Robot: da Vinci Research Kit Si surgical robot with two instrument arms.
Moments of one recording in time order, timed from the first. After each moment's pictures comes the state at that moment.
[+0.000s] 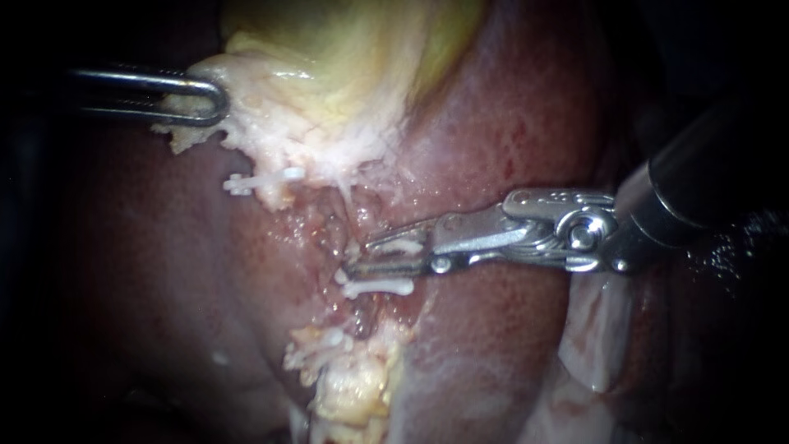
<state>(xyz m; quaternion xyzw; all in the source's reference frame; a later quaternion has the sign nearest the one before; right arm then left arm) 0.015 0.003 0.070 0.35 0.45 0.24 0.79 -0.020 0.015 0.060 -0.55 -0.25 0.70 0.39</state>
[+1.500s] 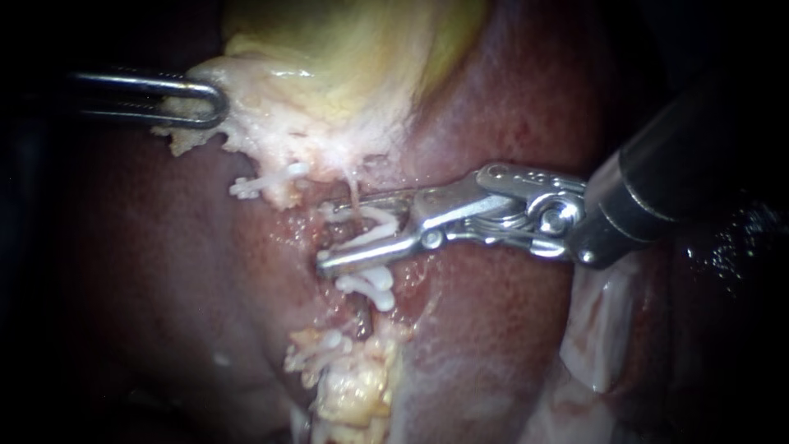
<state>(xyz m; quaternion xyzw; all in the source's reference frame) 0.019 0.006 0.069 0.39 0.57 0.24 0.69 -0.020 0.015 0.060 -0.55 -0.25 0.70 0.39</state>
